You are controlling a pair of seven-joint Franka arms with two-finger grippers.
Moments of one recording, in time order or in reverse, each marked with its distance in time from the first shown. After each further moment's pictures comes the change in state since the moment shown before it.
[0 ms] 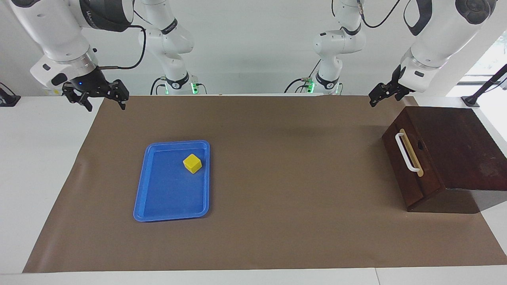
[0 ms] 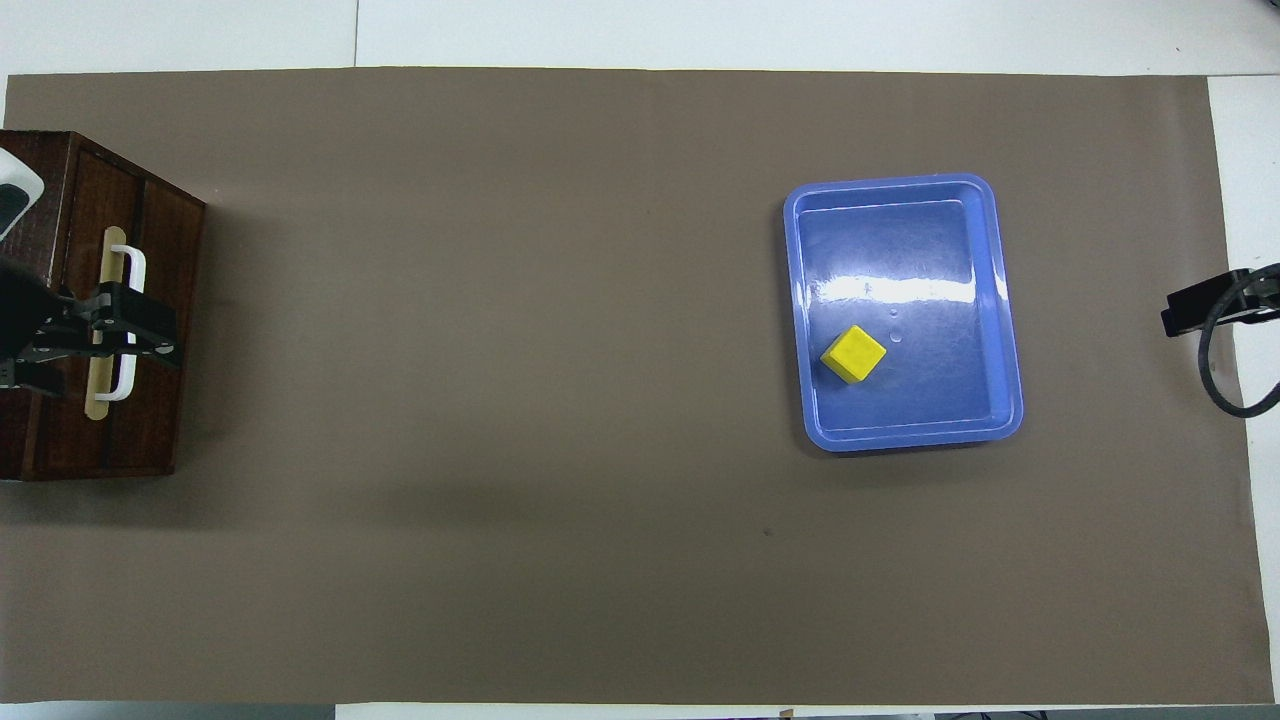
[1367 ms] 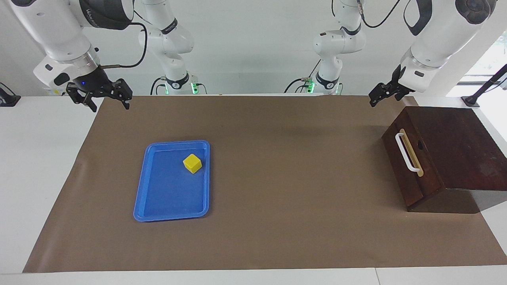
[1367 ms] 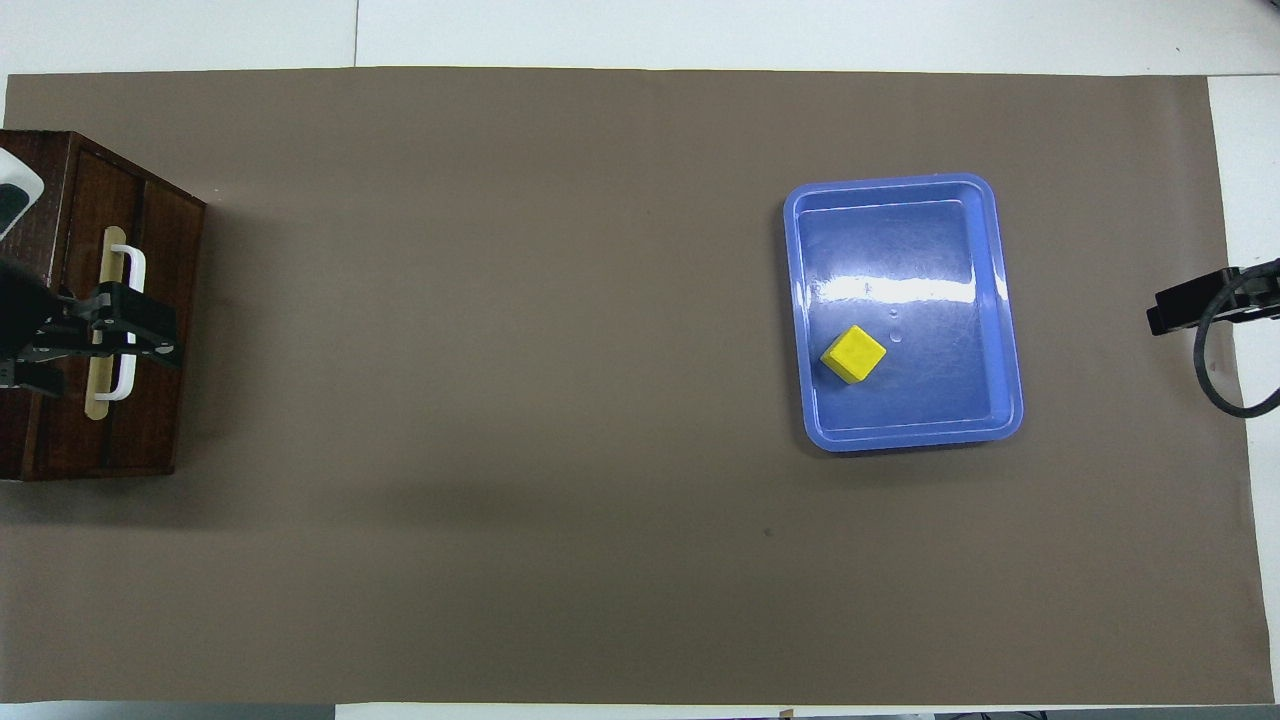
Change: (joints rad) left arm 0.000 0.000 0.000 0.000 0.000 0.000 0.000; right arm 0.000 -0.001 0.002 0.000 0.043 0.002 0.000
